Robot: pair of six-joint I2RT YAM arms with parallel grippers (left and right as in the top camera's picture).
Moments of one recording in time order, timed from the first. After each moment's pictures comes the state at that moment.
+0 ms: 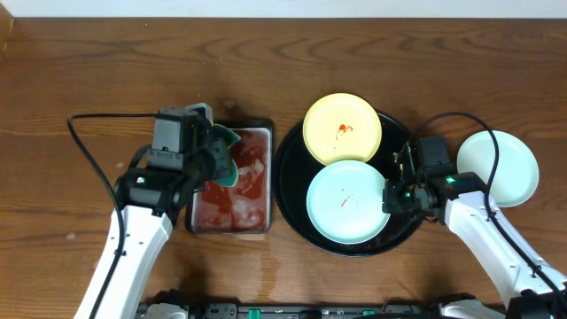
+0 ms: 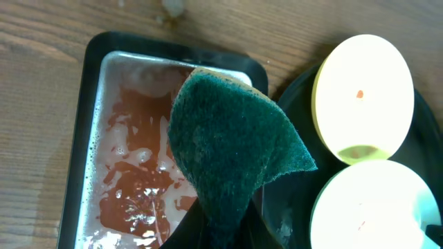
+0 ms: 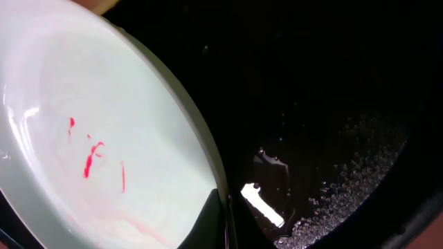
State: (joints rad) left arm -0.18 1.17 0.96 -0.71 0.16 -0.38; right arm 0.20 1.37 0.73 -0.68 -0.18 0.31
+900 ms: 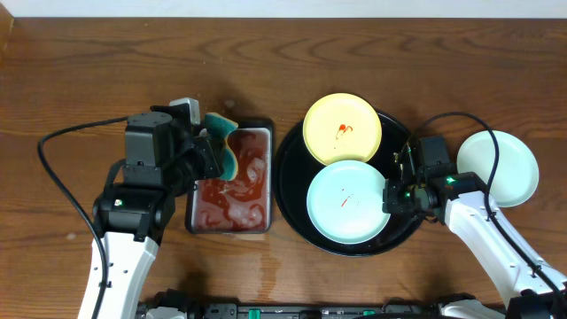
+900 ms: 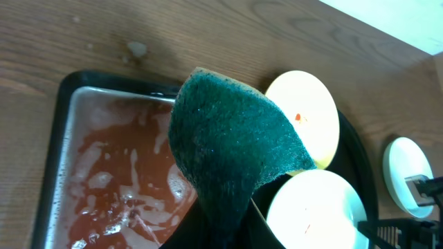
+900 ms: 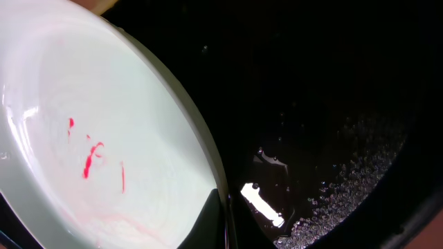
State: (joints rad) left arm -0.11 1.05 0.96 -0.66 0.31 -0.38; right arm 0.20 1.37 0.73 -0.68 -0.17 0.31
